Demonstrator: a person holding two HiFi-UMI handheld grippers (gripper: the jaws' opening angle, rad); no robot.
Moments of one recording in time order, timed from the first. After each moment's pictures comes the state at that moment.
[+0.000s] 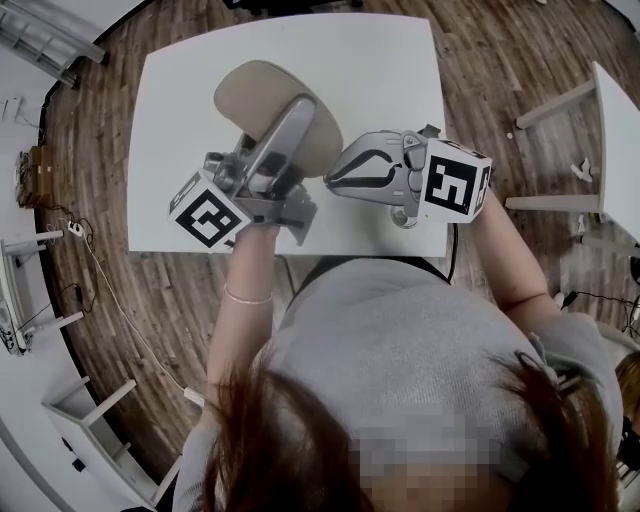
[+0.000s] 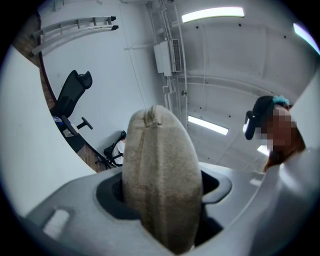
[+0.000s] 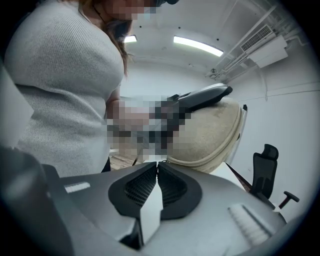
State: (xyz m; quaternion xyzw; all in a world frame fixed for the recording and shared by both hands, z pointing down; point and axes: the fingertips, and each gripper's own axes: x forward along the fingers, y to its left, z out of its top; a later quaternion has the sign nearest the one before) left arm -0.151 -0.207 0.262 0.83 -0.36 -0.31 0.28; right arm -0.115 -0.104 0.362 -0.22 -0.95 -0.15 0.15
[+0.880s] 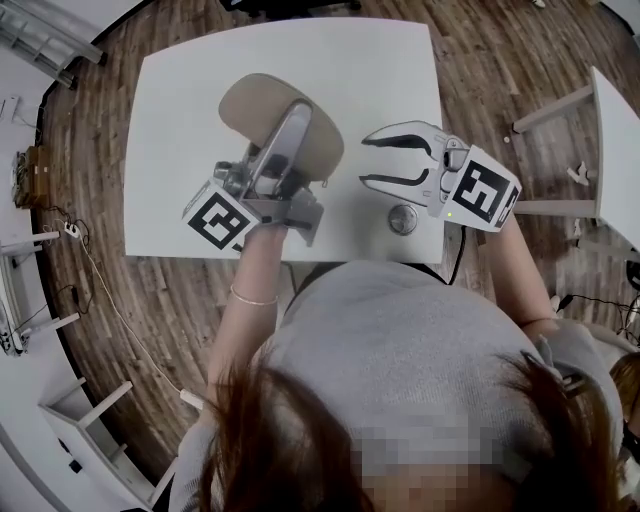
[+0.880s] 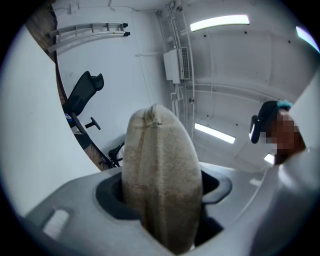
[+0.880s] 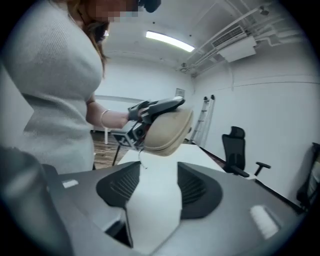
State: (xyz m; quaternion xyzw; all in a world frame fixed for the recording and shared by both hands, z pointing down) left arm -0.157 -0.221 0.284 0.80 -0.38 -0.35 0.30; right arm -0.075 -0.161 0.362 -0.06 -0.98 -0.07 0.17
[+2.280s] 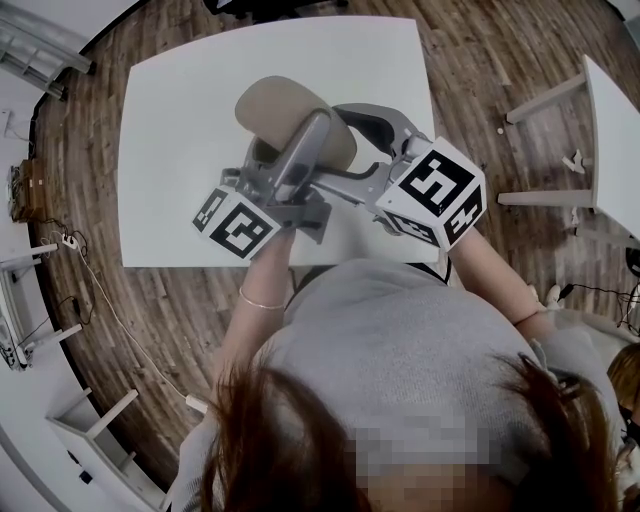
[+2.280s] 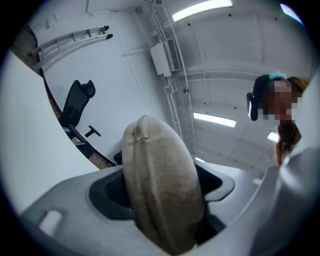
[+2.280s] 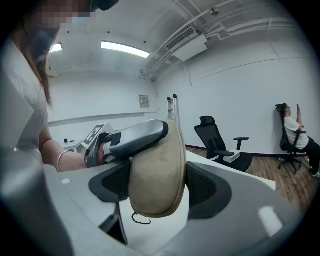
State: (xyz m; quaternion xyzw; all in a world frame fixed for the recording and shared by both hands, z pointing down) left arm -0.130 -0.231 0.300 0.82 -0.42 -0.28 0.26; right arm -0.118 -0.190 0.331 0.11 -0.98 0.09 0.15
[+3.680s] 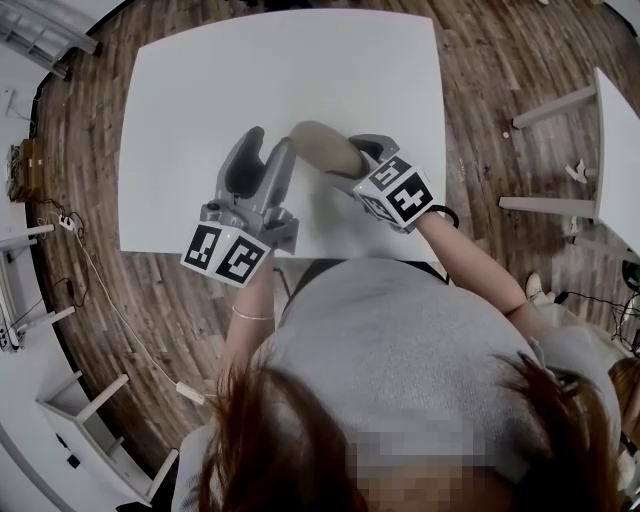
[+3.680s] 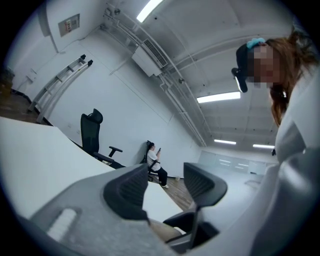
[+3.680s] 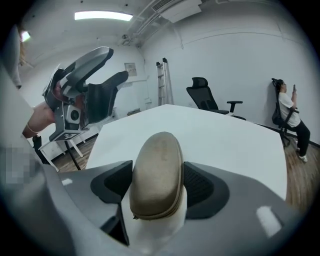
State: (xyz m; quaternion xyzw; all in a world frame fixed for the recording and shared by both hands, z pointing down) left arm -0.189 -0.183 0.340 0.81 -0.54 -0.16 0.16; right arm -0.116 -0.188 0.508 0.13 -0.92 0.16 0.32
